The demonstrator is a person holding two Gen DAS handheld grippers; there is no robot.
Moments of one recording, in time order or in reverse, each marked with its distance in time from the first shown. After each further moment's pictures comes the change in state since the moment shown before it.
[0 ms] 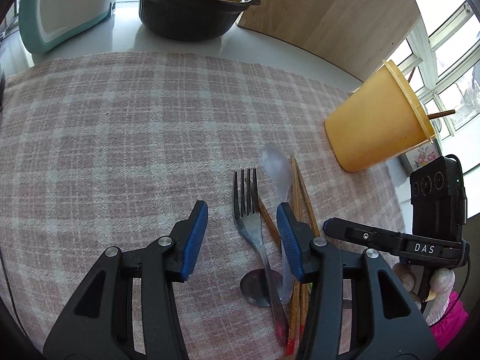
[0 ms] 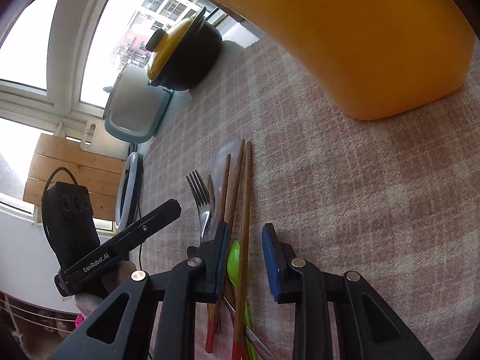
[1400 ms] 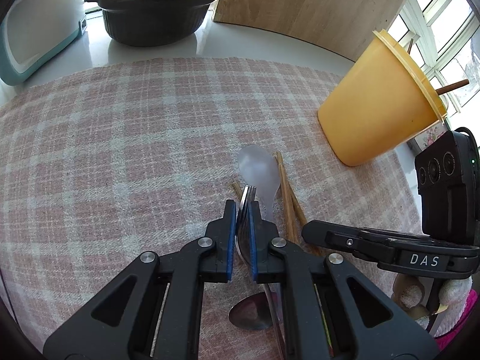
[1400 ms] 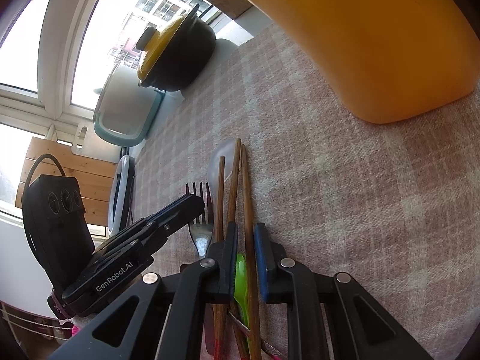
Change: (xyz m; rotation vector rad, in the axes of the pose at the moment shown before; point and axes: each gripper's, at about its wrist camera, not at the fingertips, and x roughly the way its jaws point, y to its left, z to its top) left arm 0.027 -0.025 0.004 0.102 0.007 0.055; right arm 0.016 0.007 0.007 0.000 0.001 -0.034
